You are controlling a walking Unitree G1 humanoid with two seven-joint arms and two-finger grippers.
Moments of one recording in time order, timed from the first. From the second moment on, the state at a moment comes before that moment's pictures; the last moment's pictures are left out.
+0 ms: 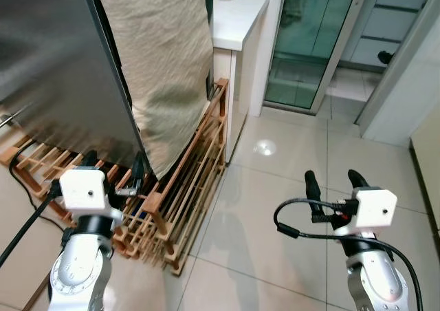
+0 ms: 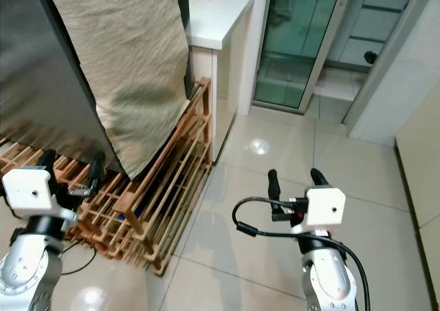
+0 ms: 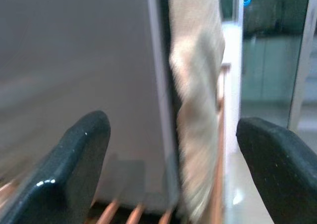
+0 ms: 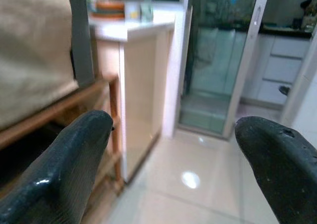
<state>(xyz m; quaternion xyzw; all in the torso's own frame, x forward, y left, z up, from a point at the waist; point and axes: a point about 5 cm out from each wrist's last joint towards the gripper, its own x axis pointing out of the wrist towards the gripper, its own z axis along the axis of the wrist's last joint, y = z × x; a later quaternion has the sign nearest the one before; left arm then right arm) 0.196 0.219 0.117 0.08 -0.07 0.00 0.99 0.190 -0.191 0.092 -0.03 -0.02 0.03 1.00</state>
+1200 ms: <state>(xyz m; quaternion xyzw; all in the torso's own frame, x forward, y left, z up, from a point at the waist) 0.249 0.204 0.154 0.02 -0.12 0.09 0.99 0.226 -0.180 0.098 -0.02 -0.05 0.06 1.00</state>
